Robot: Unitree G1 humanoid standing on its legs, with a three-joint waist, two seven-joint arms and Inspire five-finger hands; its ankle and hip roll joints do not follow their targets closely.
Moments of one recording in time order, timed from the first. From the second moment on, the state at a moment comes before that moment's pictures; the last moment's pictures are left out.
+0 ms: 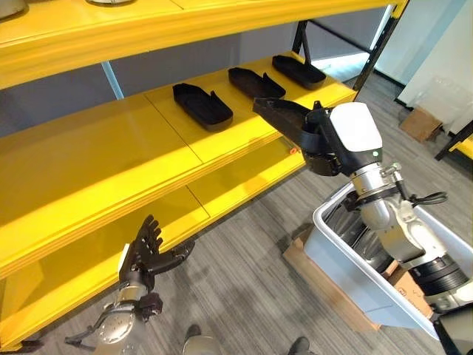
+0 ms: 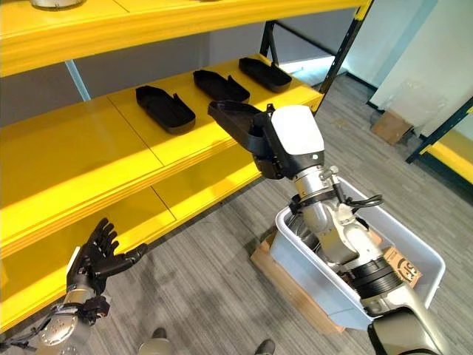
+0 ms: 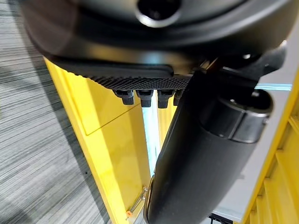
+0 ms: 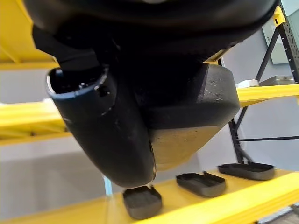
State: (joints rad) left arm 0.29 0.45 0.00 0.03 -0.57 -0.13 0.12; right arm -0.55 -0.67 0.36 0.05 -0.56 -0.08 -0.30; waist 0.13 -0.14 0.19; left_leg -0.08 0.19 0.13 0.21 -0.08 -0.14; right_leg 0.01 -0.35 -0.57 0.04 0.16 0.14
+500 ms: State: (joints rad) left arm 0.21 0.45 -0.01 0.05 -0.54 -0.13 0.15; right arm -0.60 -0.67 0.39 0.06 -0.61 -0.06 -0.30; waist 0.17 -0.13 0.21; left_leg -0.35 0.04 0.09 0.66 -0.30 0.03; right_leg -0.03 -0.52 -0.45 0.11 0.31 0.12
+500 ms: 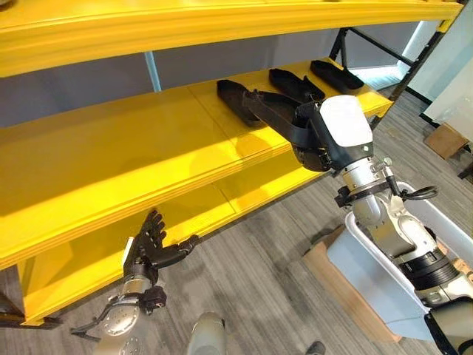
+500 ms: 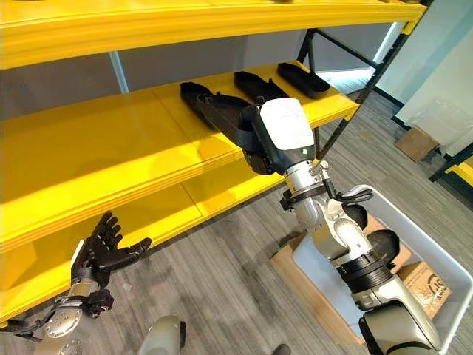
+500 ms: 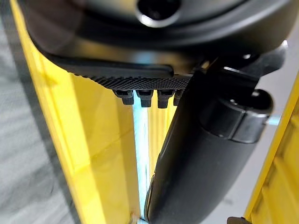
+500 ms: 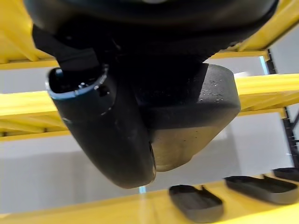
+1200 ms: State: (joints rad) left arm 0.21 0.41 -0.08 0.12 -0.52 -0.13 0.17; right arm -0.56 -0.79 0.38 0.01 -0.59 -0.10 -0.29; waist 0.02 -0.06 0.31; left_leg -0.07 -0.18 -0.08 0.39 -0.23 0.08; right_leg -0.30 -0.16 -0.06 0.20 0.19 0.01
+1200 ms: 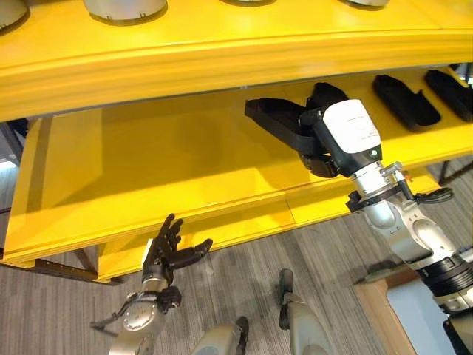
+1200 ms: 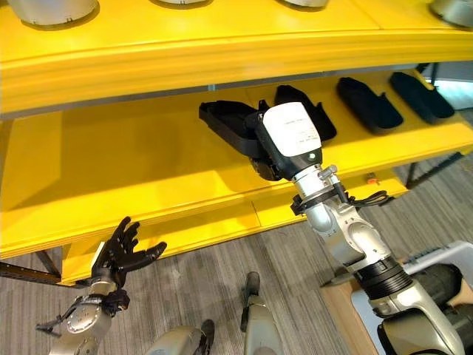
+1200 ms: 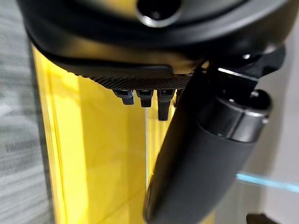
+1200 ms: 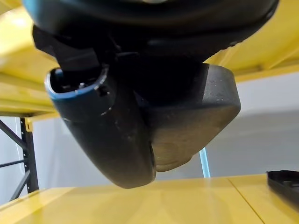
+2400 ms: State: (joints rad) left arm 0.20 0.38 -0.13 0.07 -0.55 -0.11 0.17; right arm -0.71 -0.78 0.47 0.12 -0.55 -0.12 -0.24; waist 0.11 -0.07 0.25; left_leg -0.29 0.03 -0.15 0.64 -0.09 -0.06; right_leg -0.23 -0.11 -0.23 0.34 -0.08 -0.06
